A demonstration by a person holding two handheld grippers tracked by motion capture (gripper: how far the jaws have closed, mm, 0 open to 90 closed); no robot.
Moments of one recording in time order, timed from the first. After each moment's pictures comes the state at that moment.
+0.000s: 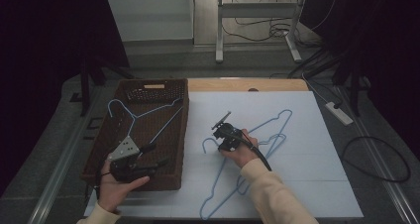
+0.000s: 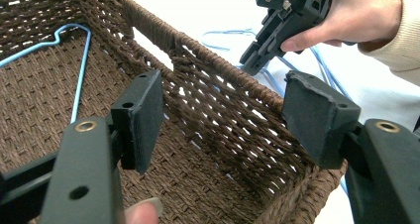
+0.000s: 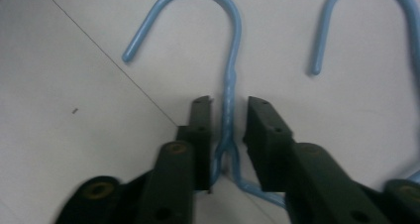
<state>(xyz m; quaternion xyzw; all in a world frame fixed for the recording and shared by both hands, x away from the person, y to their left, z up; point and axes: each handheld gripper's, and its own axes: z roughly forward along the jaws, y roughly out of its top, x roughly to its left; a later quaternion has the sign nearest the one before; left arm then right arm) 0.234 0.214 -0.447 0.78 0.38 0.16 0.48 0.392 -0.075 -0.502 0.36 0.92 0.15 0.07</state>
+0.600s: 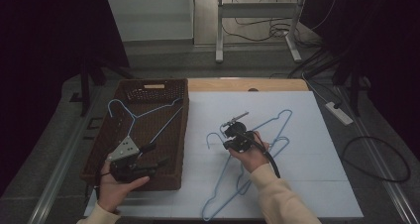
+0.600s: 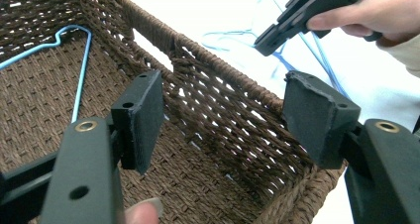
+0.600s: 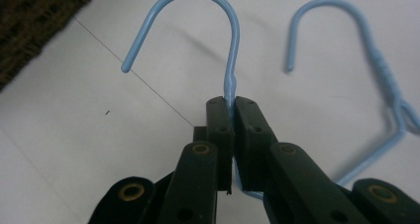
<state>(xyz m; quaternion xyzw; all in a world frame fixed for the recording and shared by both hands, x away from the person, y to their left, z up) 0.233 0.214 -0.446 0.78 0.38 0.16 0.48 0.373 -0.110 -0.477 0.38 0.88 0.25 0.08</state>
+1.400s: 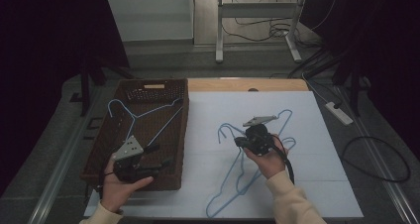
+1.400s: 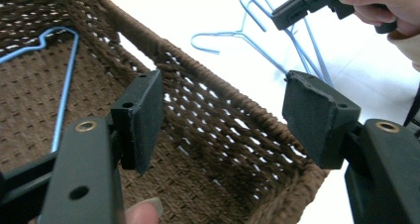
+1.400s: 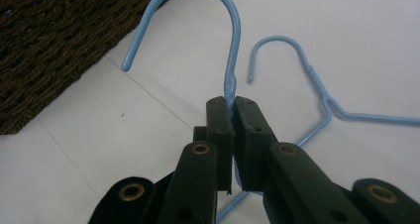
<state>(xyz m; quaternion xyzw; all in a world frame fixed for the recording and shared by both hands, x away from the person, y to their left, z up) 0.233 0.200 -0.441 0.78 0.38 0.15 0.48 0.352 -0.157 -0.455 0.38 0.85 0.35 0.11</state>
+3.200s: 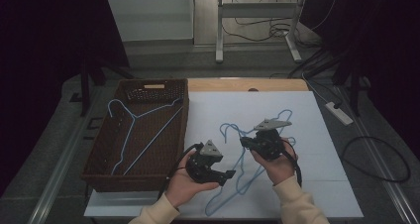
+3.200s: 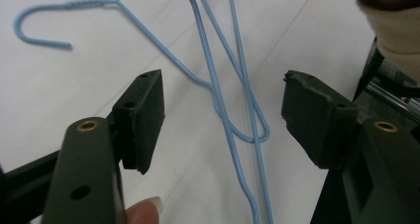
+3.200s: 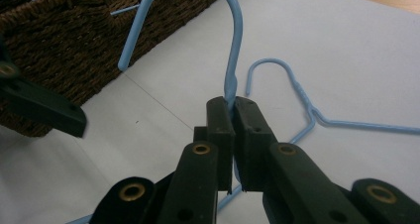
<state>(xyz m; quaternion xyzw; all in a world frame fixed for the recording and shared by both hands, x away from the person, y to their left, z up) 0.266 0.035 -0.458 0.86 0.33 0.03 0.40 0.330 -0.178 -0.441 0.36 0.83 0.41 0.13</state>
